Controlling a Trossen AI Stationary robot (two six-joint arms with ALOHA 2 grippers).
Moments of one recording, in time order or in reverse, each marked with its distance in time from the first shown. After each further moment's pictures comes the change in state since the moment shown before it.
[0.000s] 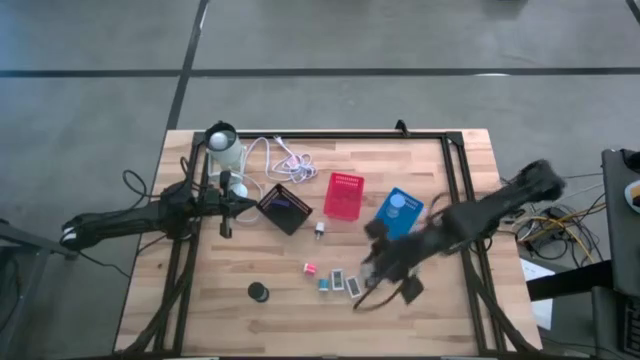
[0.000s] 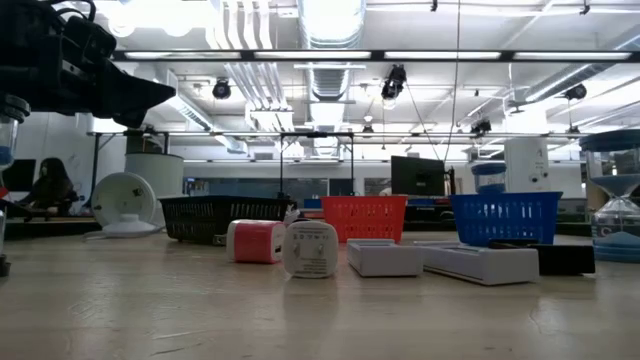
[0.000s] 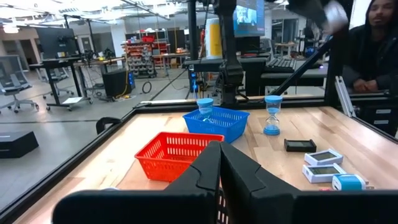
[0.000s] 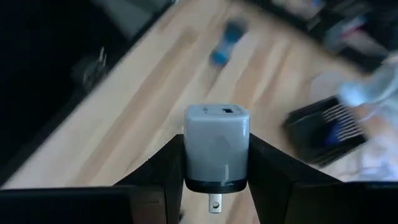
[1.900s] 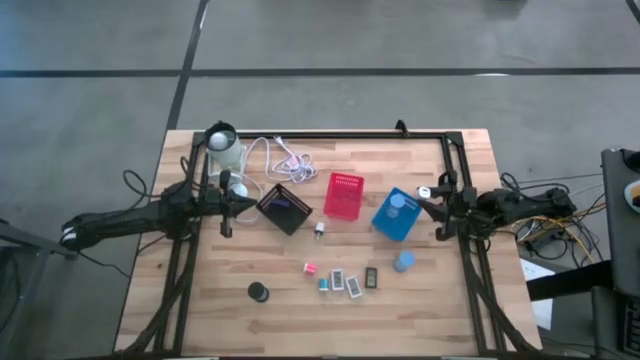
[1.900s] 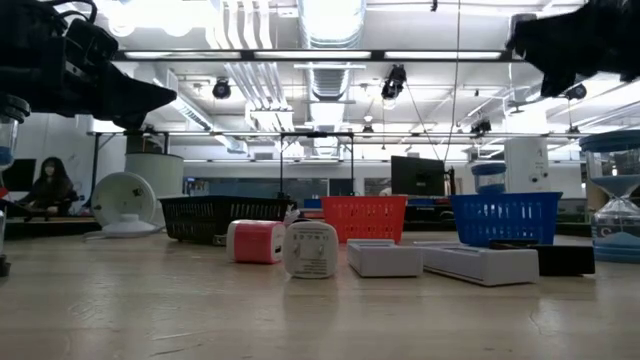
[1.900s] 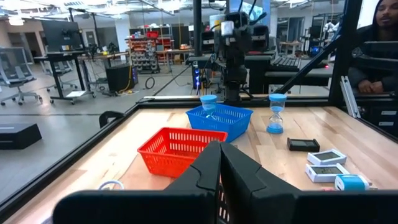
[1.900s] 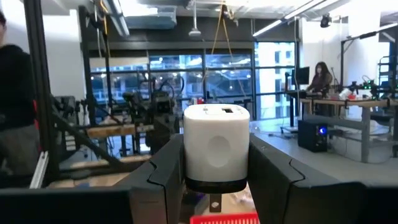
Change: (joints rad) left arm 0.000 0.003 0.000 -0.010 -0.019 -0.021; right arm -0.220 -1.385 -1.331 0.966 0.316 0.099
